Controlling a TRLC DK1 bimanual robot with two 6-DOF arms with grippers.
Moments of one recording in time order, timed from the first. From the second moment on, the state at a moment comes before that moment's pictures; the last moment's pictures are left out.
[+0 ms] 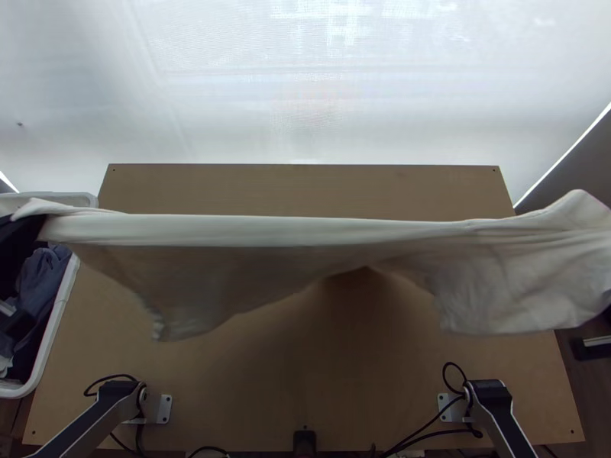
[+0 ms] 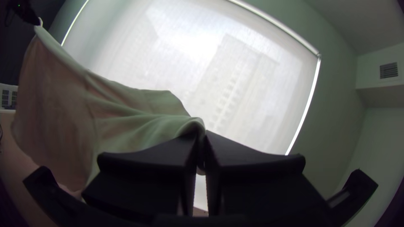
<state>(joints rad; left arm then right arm) 0.03 1.01 2.21 -1.30 0.36 0.10 0.04 0.60 1.61 -0.79 -0.08 -0.44</state>
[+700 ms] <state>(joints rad) 0.15 0.74 2.20 -1.01 0.26 0.14 0.02 0.43 1.65 -0.60 0.01 -0.51</state>
